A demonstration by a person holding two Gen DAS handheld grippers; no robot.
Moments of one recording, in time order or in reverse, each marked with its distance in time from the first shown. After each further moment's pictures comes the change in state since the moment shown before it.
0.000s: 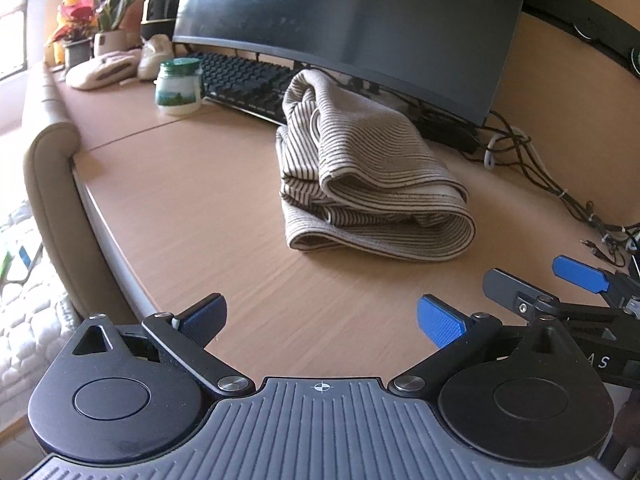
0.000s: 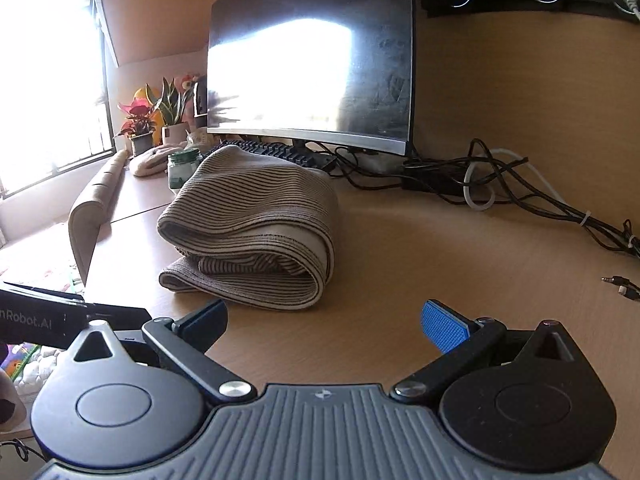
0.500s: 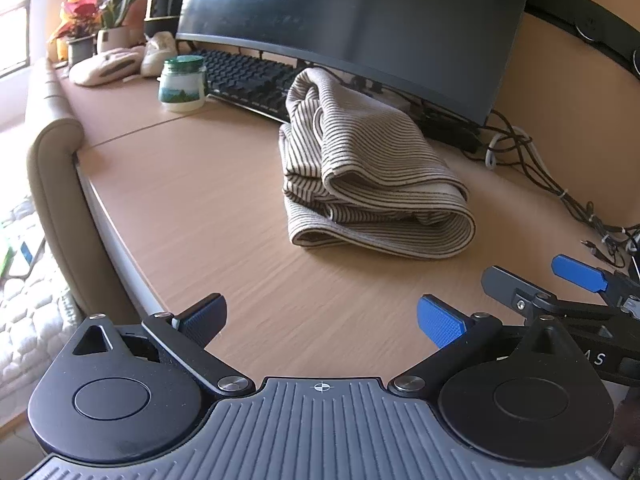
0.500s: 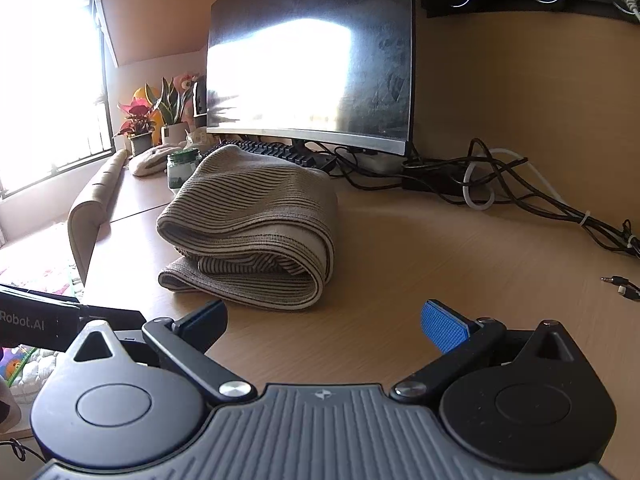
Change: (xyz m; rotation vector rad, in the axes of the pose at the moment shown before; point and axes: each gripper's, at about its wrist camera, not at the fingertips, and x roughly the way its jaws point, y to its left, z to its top) left arm -0.006 -0.001 -0.002 -0.008 0.002 0.009; right arm 0.000 0.000 0.000 0.002 -0.006 -0.002
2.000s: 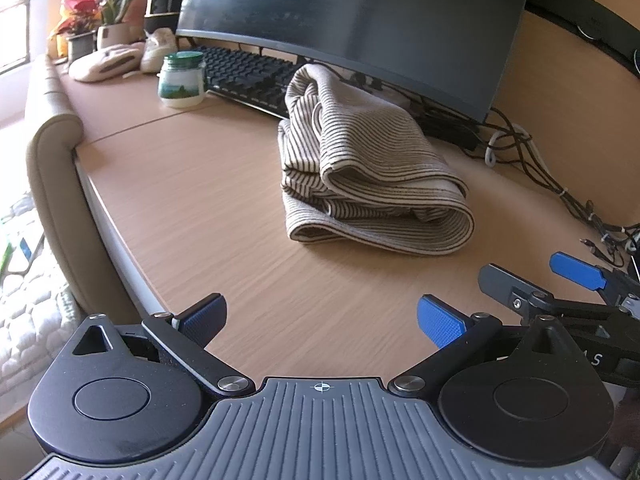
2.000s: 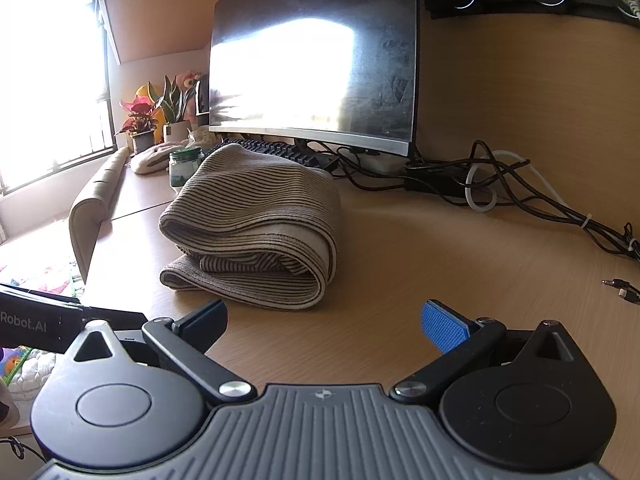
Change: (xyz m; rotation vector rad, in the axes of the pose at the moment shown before) left arm 0.001 0.000 -0.003 -0.008 0.013 -0.004; right arm 0.001 0.003 0.000 -0.014 0.003 0.002
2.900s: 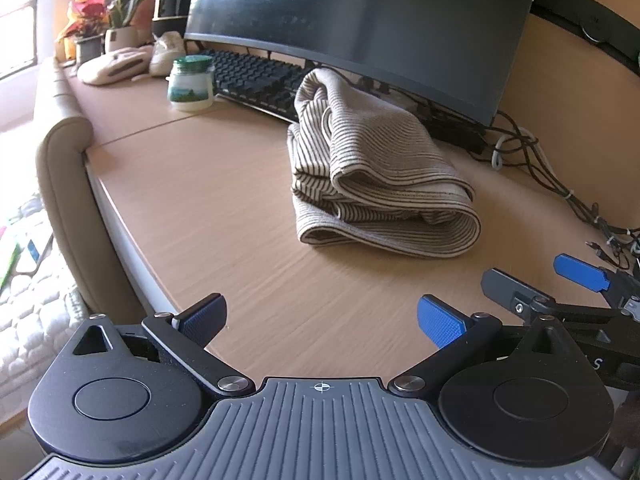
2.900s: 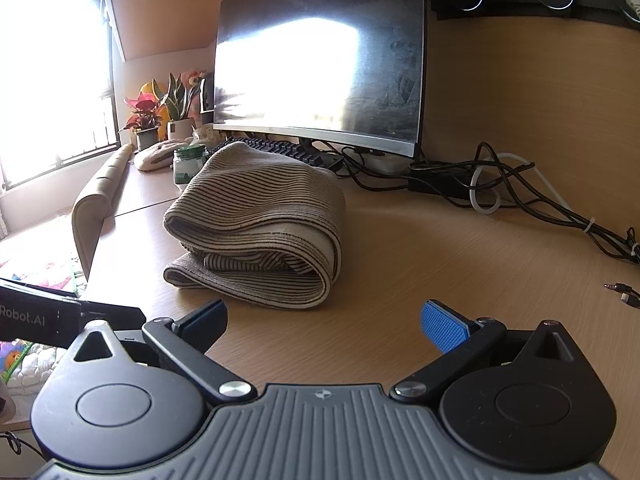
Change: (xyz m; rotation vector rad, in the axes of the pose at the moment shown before) left arm -0.005 0.002 0.001 0.000 -0.015 0.022; right arm 0.001 0.004 0.000 -0.016 0.000 0.004
